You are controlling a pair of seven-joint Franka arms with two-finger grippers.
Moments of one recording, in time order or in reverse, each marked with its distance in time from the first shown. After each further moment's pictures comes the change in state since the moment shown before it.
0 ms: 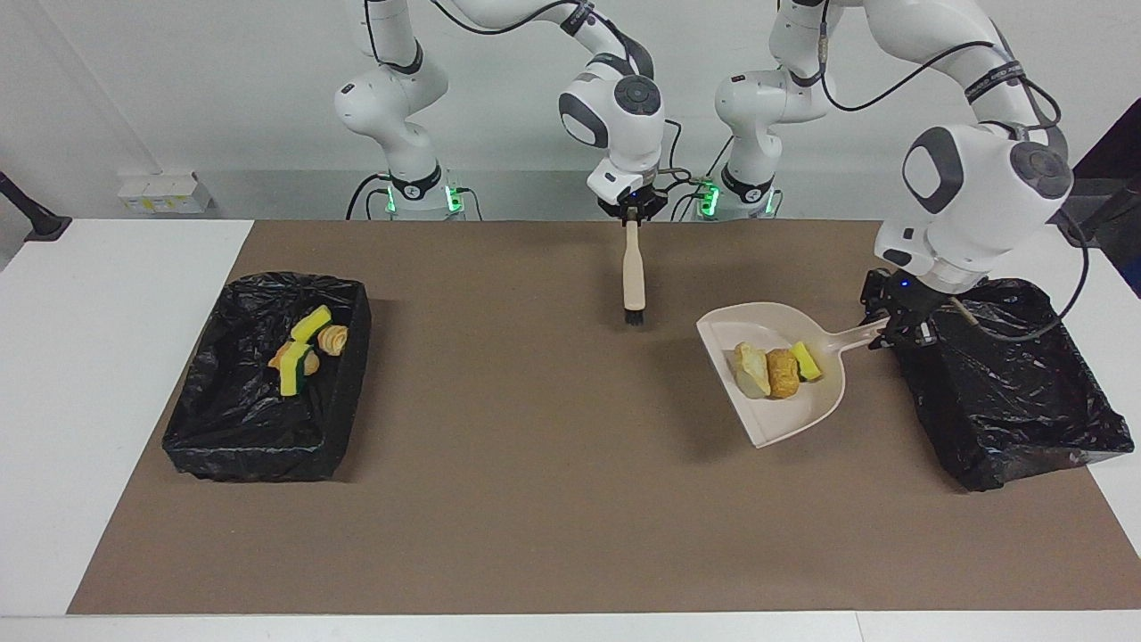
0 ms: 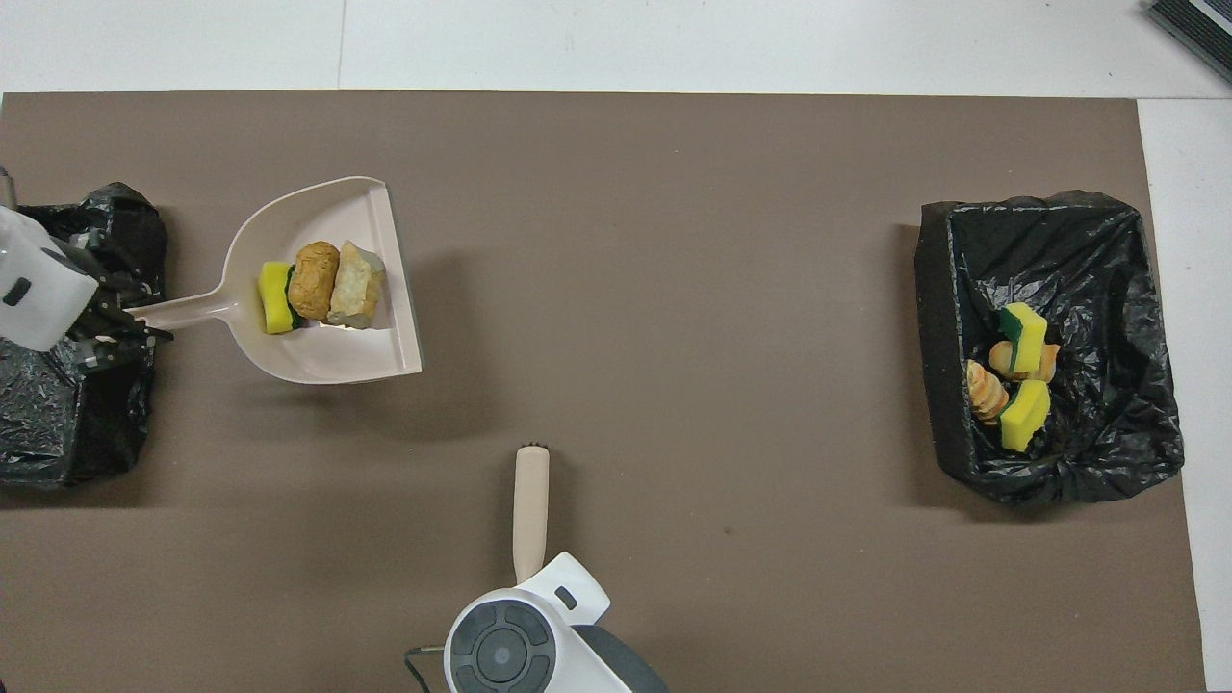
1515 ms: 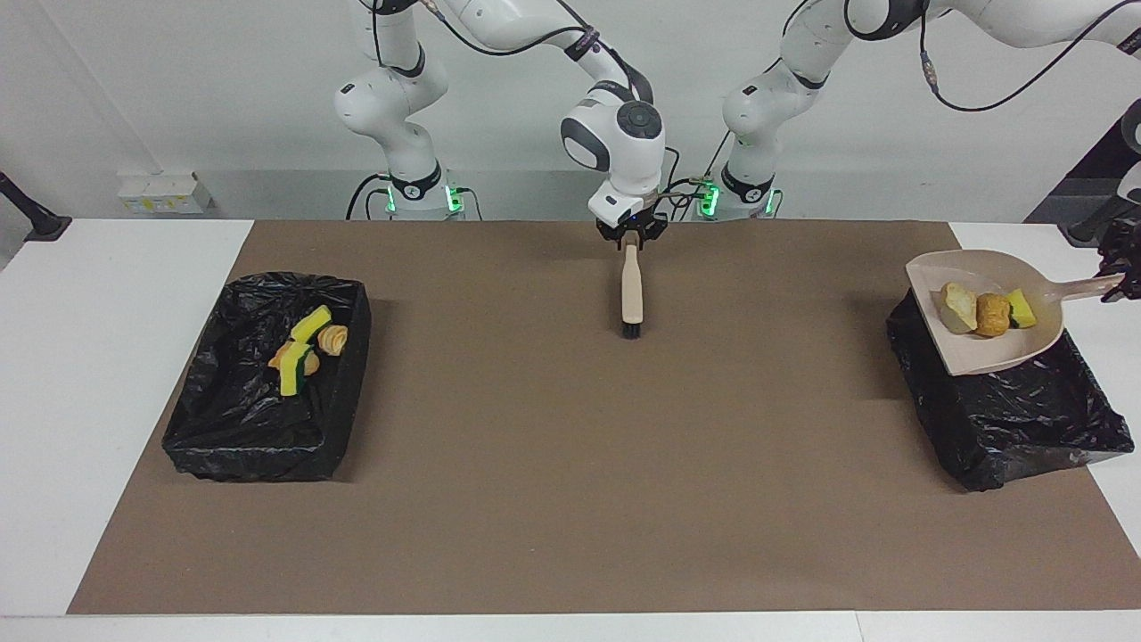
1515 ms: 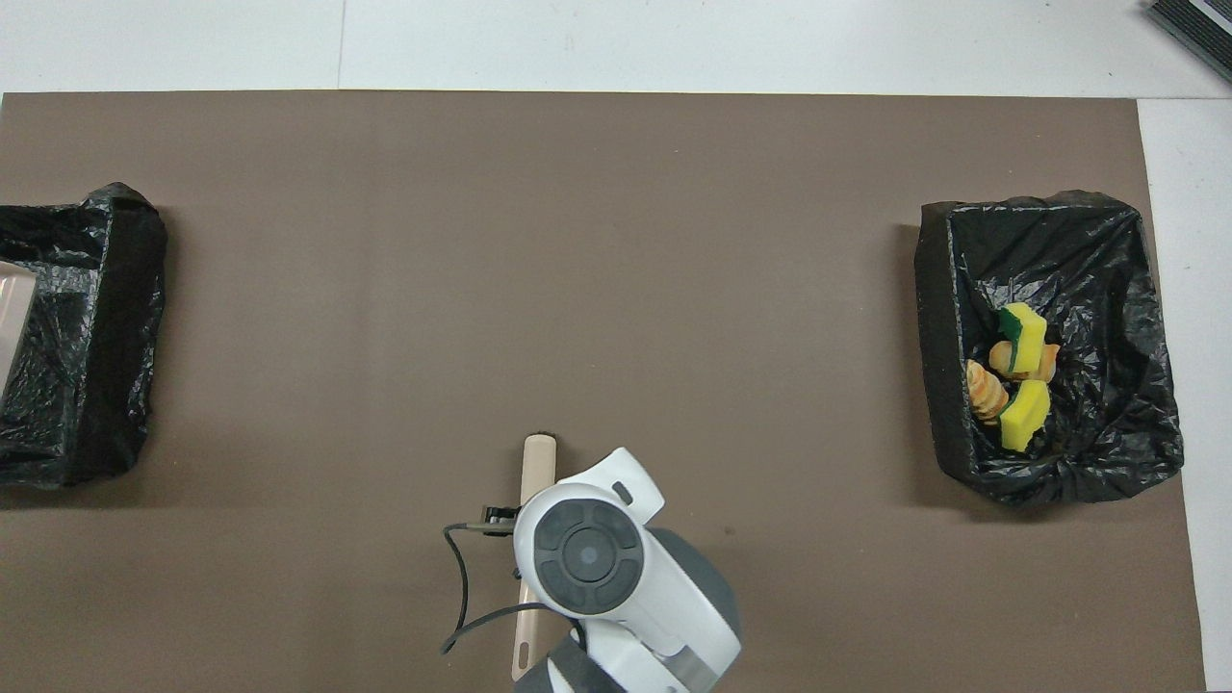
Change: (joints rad) left arm 0.403 0.220 -0.007 0.390 0.548 0.112 0.611; right arm -0.190 -0.030 -0.021 0.049 -0.126 0.096 -0.001
